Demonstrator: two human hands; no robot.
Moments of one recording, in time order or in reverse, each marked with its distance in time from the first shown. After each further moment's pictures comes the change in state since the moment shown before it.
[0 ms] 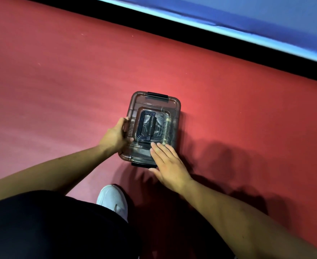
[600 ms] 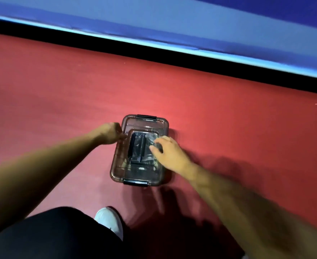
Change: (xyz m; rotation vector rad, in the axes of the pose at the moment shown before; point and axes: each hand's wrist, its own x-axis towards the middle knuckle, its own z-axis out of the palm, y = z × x) left_hand 0.041 0.080 -0.071 0.415 -0.213 -0.027; right_hand 0.056 0.049 -0.094 0.580 0.048 0.339
